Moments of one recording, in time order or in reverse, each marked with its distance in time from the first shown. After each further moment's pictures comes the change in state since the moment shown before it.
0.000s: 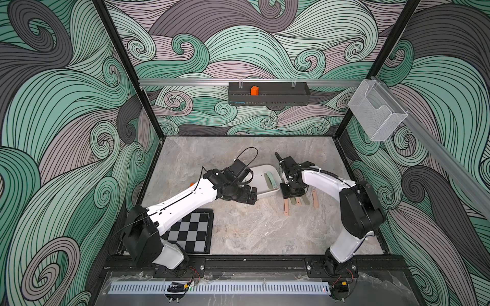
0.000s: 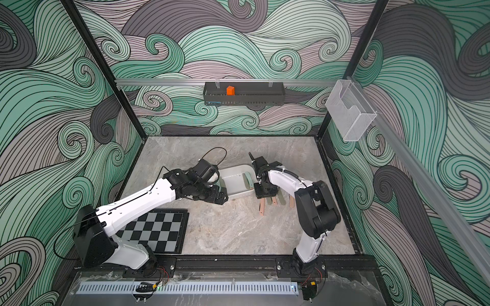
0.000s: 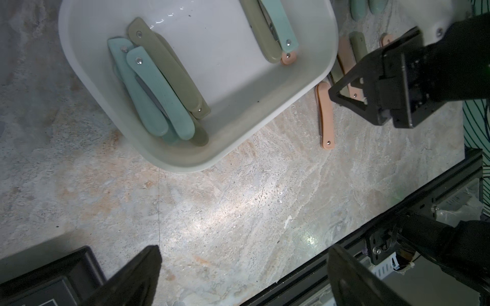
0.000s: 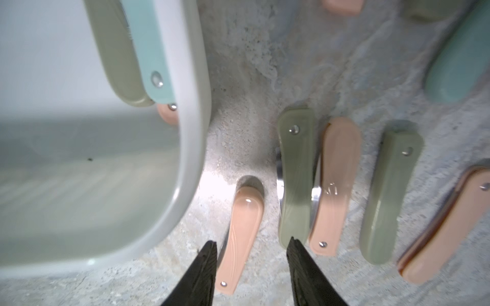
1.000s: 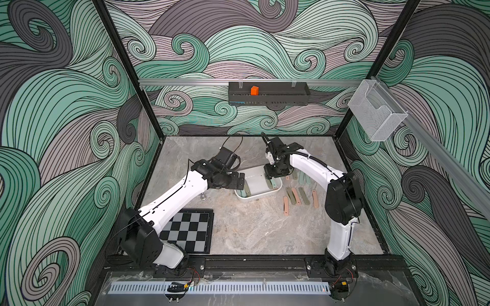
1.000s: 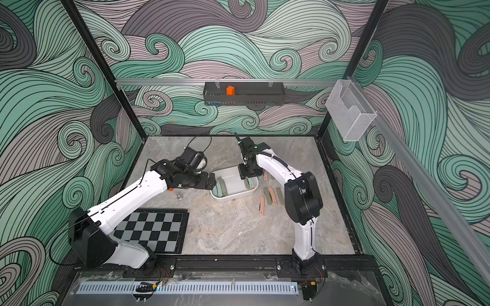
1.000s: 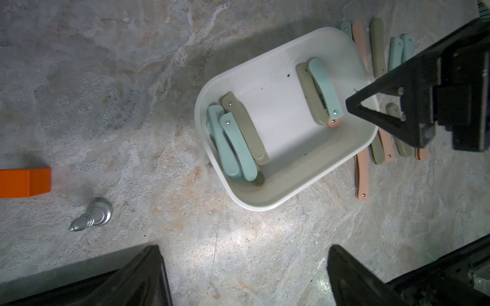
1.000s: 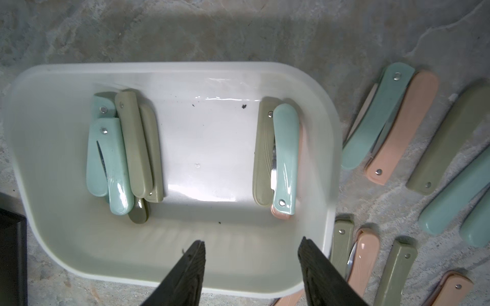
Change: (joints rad) left arm 0.182 -0.016 0.063 -0.039 -0.098 0.076; right arm 0.071 0.269 0.484 -0.090 -0.084 -0.052
